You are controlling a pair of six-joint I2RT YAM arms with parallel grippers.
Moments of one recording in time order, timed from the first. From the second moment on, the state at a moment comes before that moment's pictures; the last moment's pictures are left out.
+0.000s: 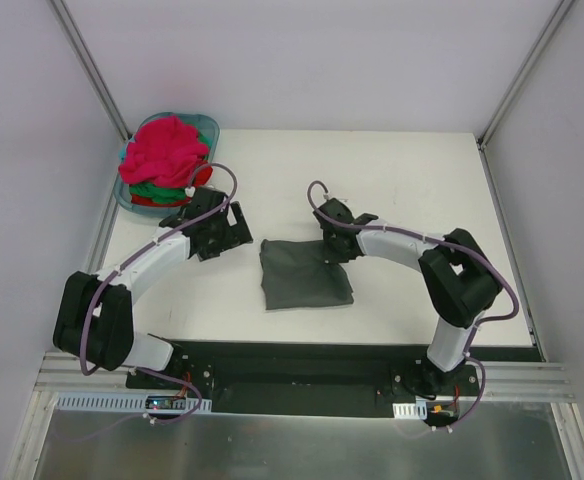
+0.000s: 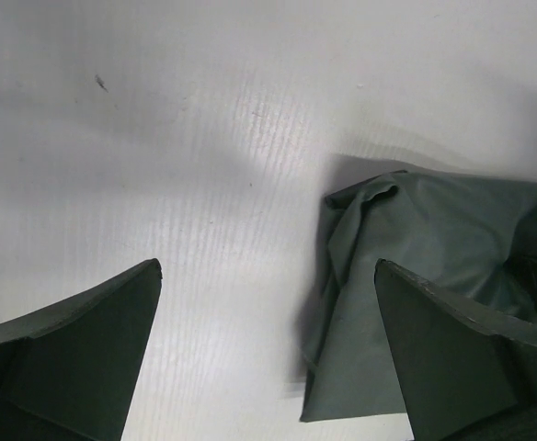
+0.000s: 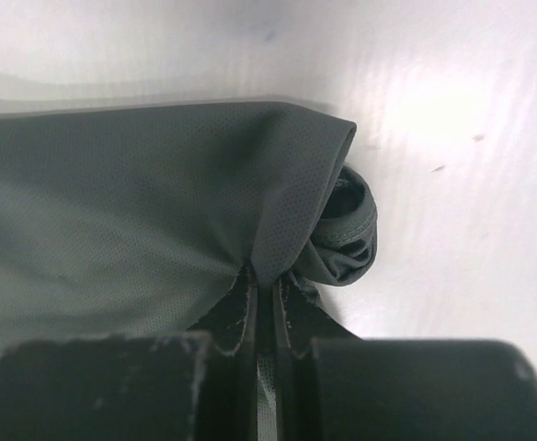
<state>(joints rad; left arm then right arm) -0.36 1.40 0.89 -0.47 -0.01 -0.70 0.73 1.80 1.12 -0.48 0.21 0.61</state>
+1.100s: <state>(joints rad) -0.29 1.34 0.89 -0.46 -0.12 -0.67 -0.12 2.51 2.28 -0.72 0.02 -0.01</state>
